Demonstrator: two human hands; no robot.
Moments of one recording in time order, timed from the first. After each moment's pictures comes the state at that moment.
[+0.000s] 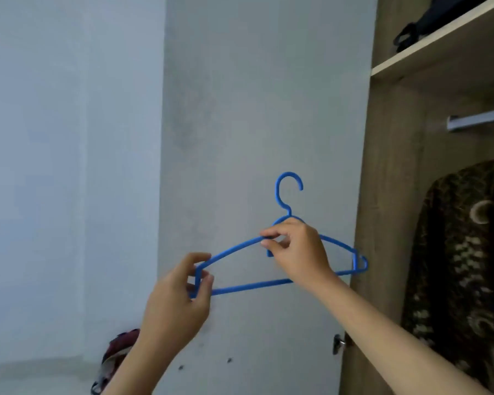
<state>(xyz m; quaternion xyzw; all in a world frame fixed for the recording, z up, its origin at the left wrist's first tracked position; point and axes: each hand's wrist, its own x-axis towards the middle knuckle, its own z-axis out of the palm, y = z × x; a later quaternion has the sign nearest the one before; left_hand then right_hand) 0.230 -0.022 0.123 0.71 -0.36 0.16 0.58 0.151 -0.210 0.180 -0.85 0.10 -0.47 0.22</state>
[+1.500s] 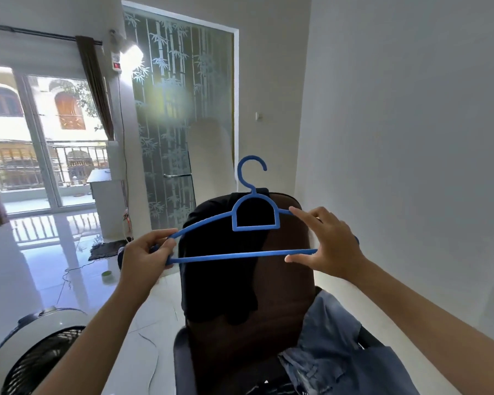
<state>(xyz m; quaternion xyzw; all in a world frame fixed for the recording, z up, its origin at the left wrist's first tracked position) 0.379 0.776 0.034 0.71 0.20 0.44 0.51 0.590 0.510 0.049 -0.77 -0.49 -0.35 0.22</state>
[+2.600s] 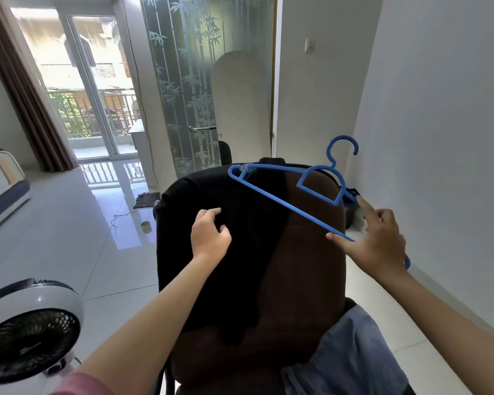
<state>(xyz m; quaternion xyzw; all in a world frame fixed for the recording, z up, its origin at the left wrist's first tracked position) 0.707 0.810 -0.065 0.80 0.36 0.39 0.29 0.887 0.565 -0.055 -0.86 -0.31 -0.24 0.32</state>
